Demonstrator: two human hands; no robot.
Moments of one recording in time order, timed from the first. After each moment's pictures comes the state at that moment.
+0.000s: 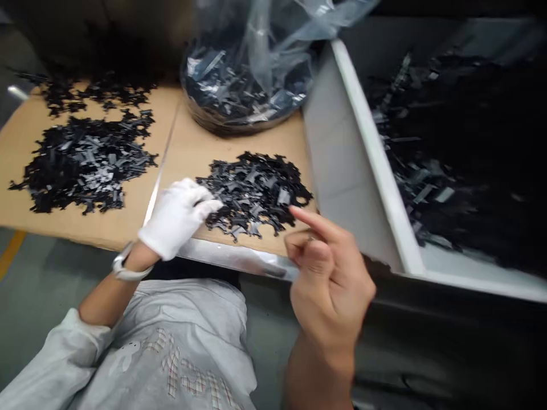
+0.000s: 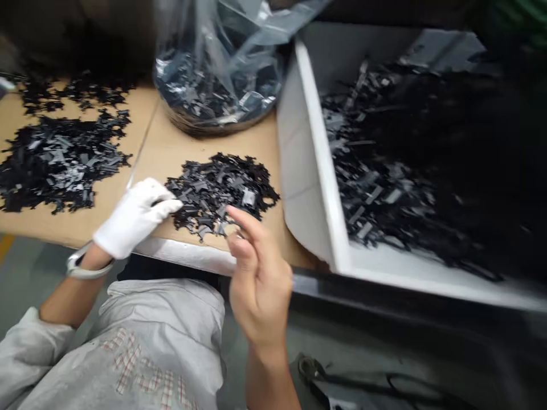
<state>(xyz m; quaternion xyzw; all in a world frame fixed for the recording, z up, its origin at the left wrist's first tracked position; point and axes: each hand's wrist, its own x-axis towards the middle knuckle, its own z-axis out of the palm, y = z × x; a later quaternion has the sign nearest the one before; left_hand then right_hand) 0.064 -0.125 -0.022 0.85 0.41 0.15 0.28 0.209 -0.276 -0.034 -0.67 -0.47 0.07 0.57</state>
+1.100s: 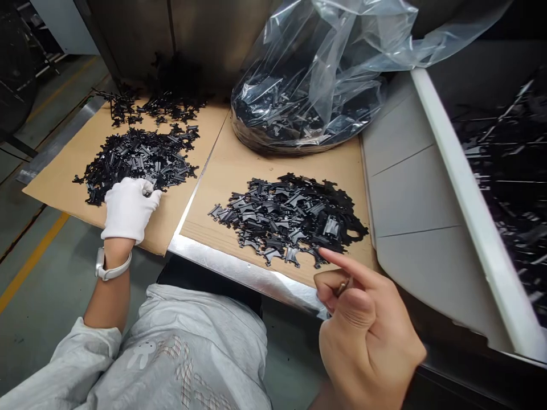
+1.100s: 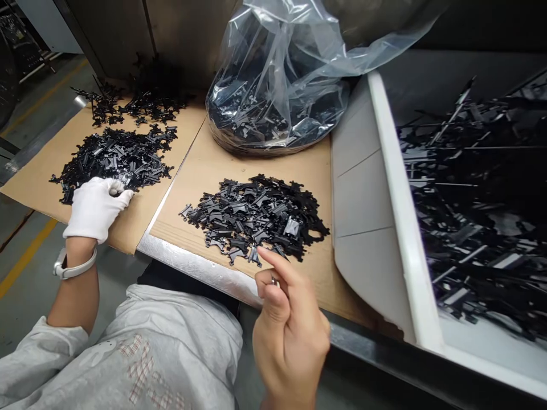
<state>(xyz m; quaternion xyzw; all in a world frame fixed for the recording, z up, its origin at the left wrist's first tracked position) -0.047 -0.077 -0.022 0.71 0.70 0.05 0.00 0.204 -0.273 -0.041 -0.67 -0.49 0.06 0.56</state>
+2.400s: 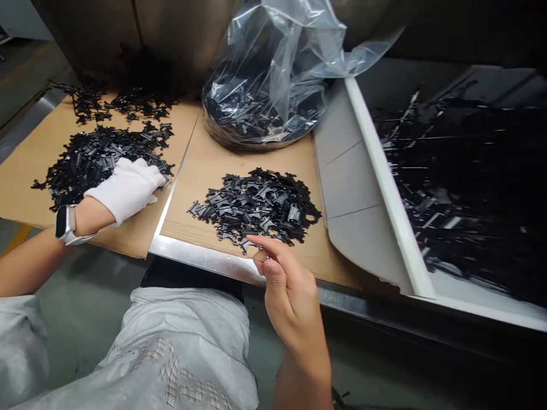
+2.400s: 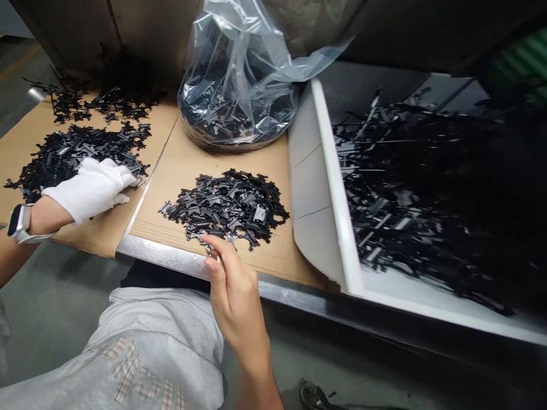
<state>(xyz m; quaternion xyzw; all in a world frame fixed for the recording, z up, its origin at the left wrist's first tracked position) -0.015 -0.037 0.004 0.91 0.33 -0.21 -0.10 0.192 -0.268 -0.039 -0.66 -0.56 0.17 0.47</state>
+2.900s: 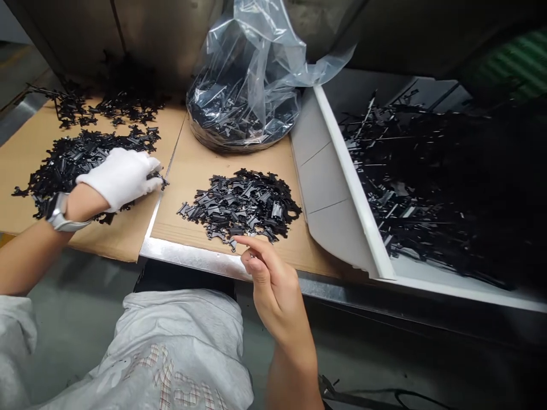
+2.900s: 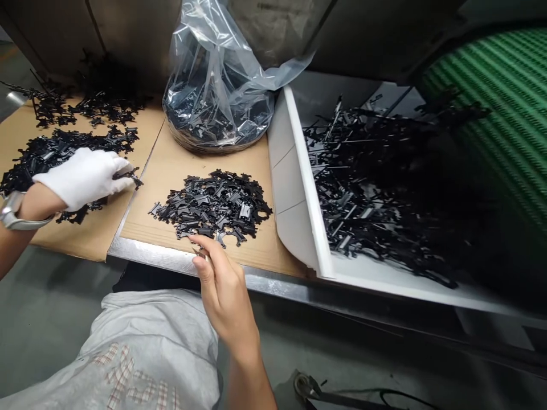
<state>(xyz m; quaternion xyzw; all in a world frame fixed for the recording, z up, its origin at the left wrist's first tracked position) 0.005 -0.022 0.018 0.92 0.36 -0.16 -0.09 0.191 -0.272 -0.037 -0.67 -0.56 0.18 0.46</state>
